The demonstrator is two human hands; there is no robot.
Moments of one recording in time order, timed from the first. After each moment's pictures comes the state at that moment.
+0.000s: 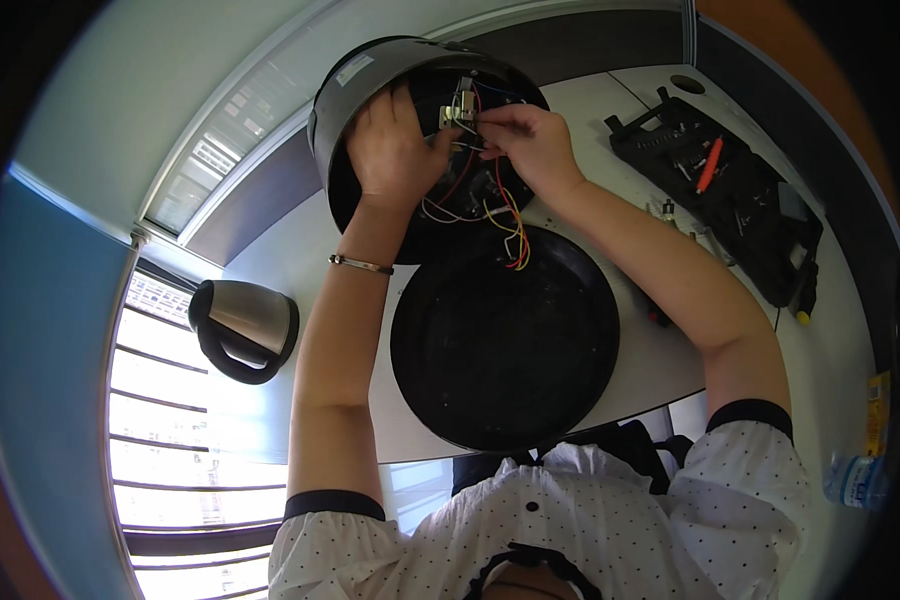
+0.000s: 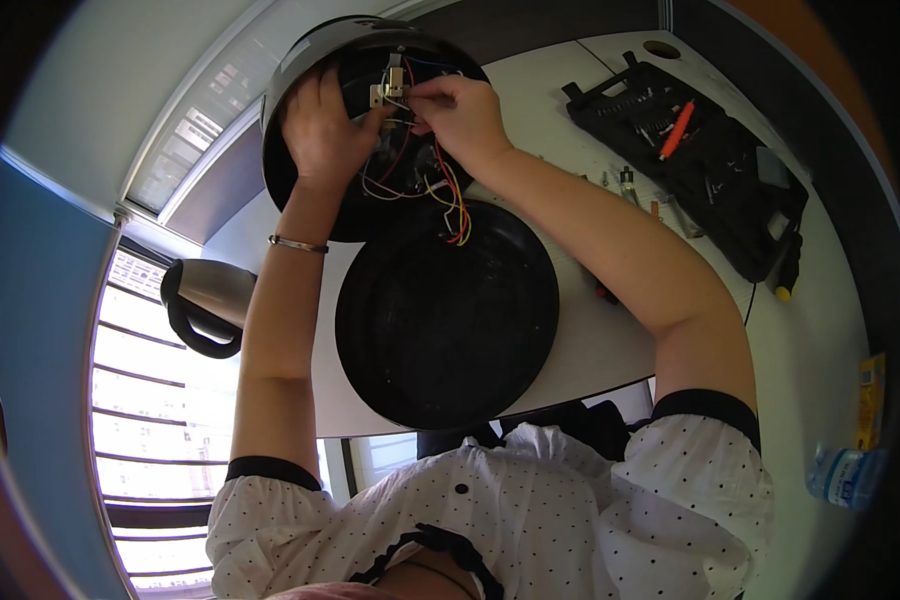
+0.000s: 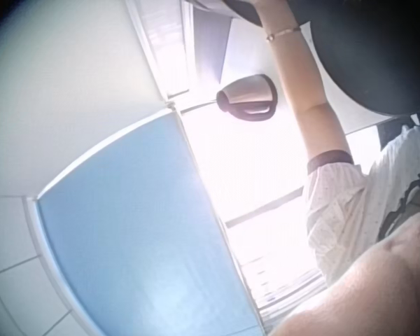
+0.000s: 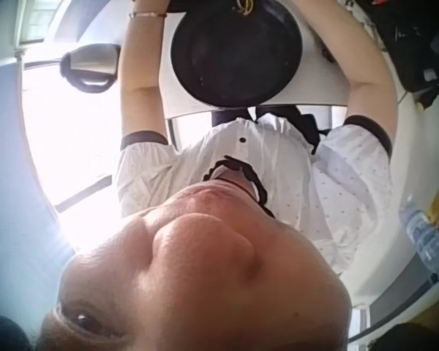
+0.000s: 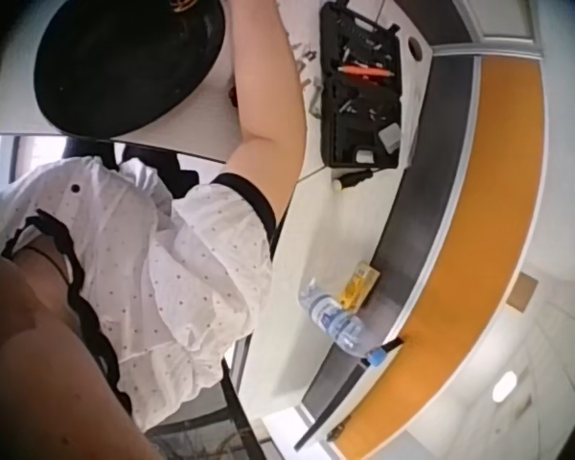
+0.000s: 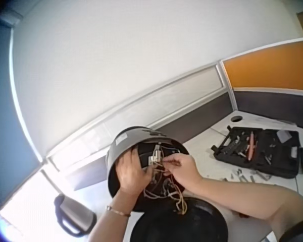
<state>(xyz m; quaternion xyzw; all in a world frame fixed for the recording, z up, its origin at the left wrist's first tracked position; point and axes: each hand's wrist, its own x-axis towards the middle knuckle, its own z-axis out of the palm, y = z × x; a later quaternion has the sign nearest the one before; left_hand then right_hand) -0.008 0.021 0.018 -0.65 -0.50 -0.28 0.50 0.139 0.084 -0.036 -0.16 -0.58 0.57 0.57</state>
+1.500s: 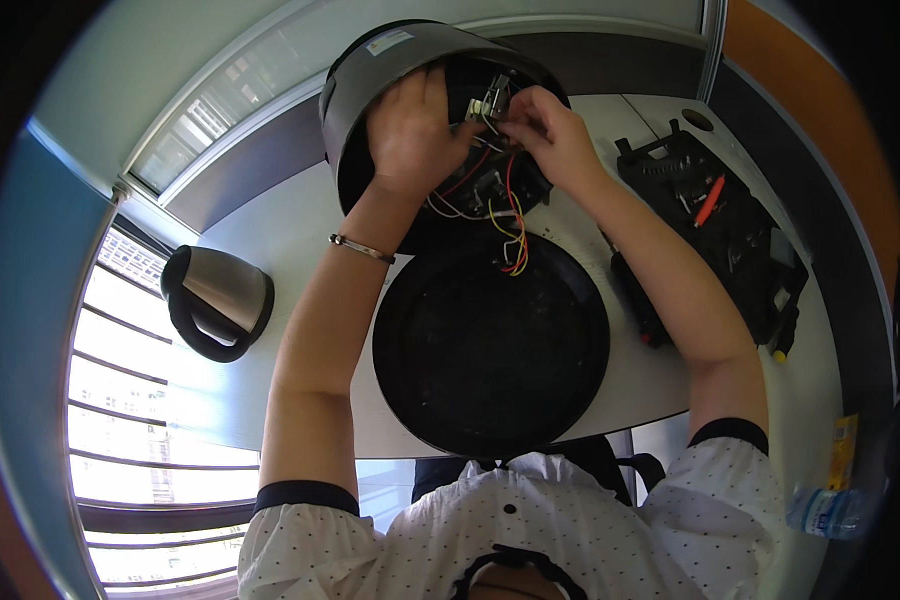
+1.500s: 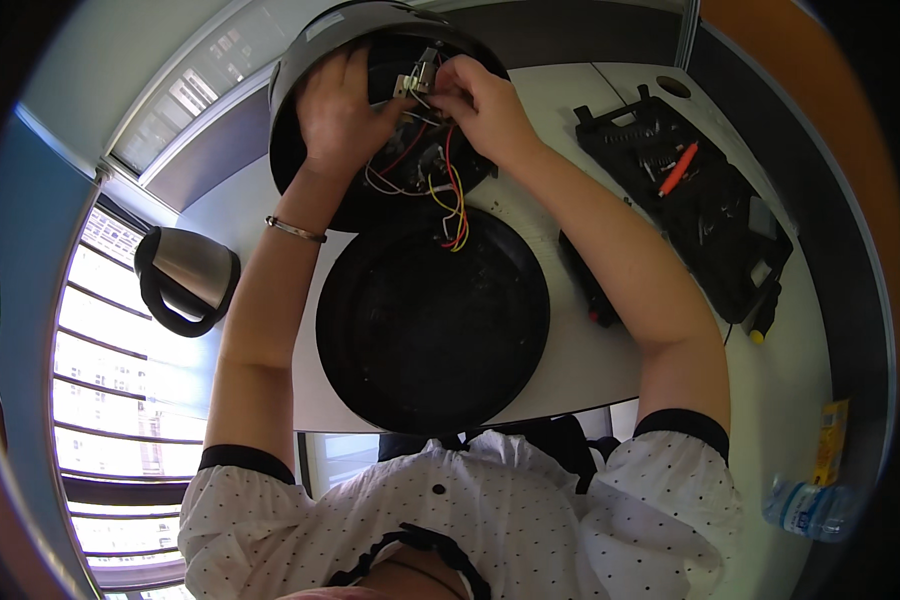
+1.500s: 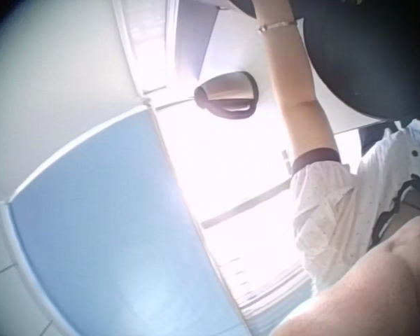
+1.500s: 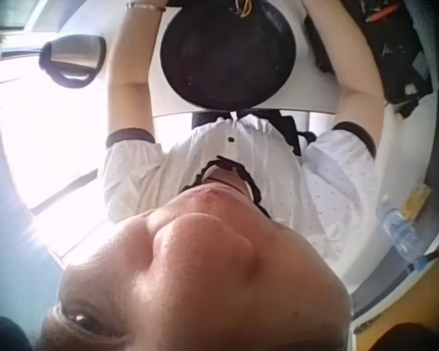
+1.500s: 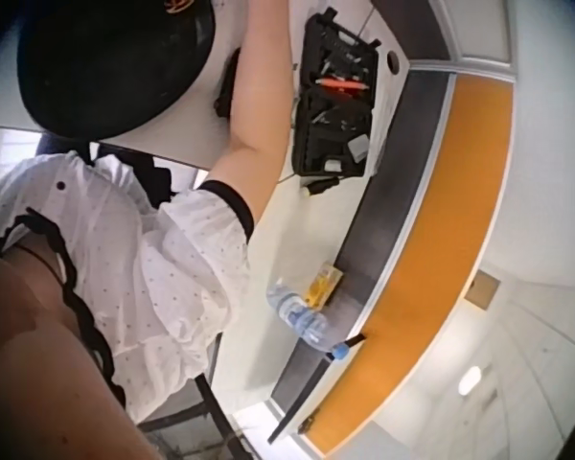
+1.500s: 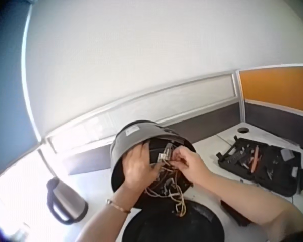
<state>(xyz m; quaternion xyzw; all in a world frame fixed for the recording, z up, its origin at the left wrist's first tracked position) -0.007 0.021 0.016 -0.65 -0.52 -0.31 0.47 0.148 0.113 -0.034 -0.10 -0.77 0.35 0.53</state>
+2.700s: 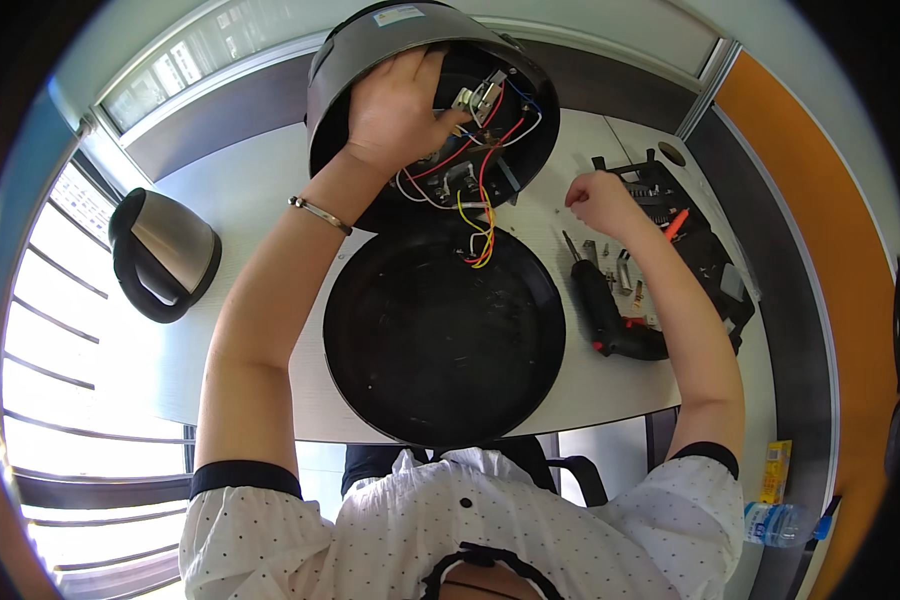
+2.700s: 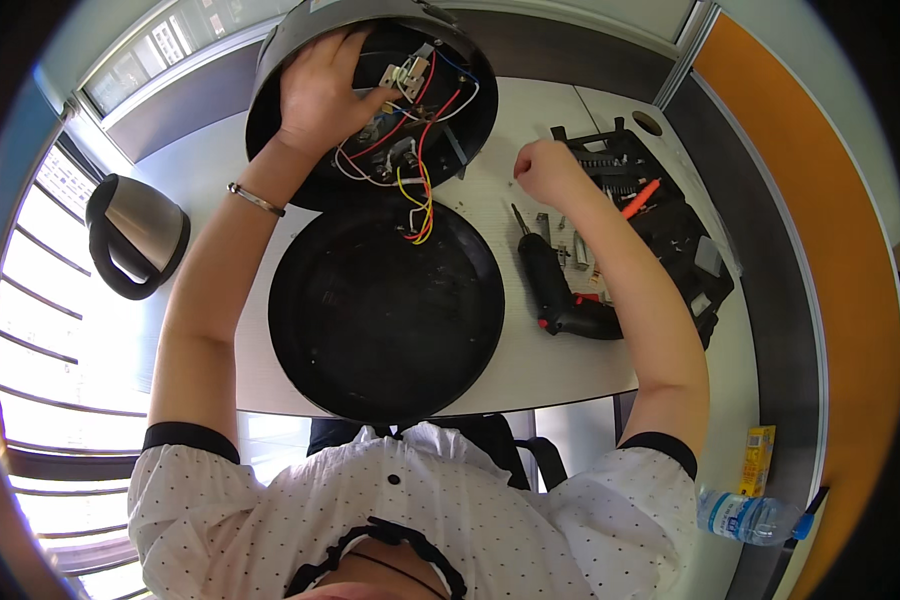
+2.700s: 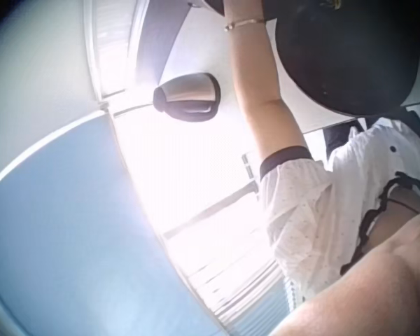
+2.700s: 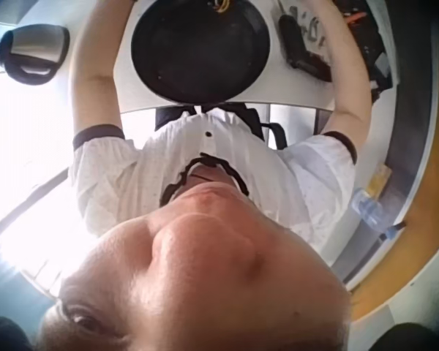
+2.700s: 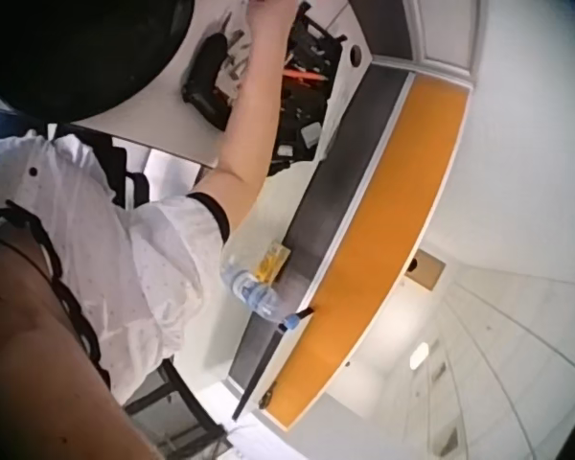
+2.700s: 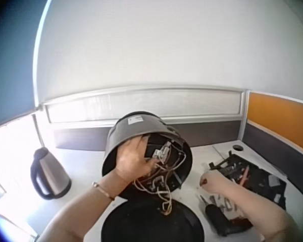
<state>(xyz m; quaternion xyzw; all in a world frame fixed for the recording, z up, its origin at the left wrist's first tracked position) -0.025 0.015 0.012 -0.64 -0.50 -0.34 0.47 0.240 0.136 -0.050 -0.37 -0.91 0.16 0.13</state>
